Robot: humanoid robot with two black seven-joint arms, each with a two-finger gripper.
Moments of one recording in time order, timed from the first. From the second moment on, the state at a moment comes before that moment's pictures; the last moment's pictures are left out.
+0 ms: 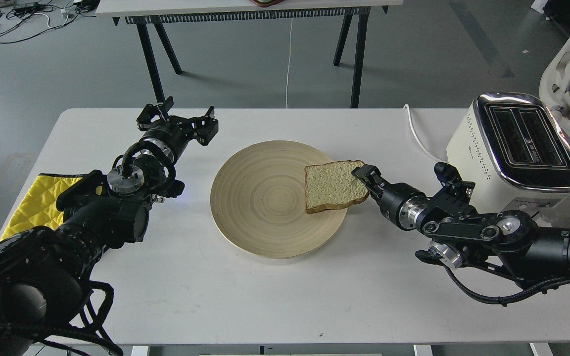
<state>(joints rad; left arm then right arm) -0.90 -0.02 -0.63 -0.17 -1.03 -0.44 0.16 1.02 -0.35 -0.32 1.10 -0.23 -0.37 0.23</state>
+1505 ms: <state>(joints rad) -0.90 -0.02 -0.63 -0.17 -1.03 -0.44 0.16 1.38 -1.00 -0.16 1.33 -0.41 -0.37 0.22</state>
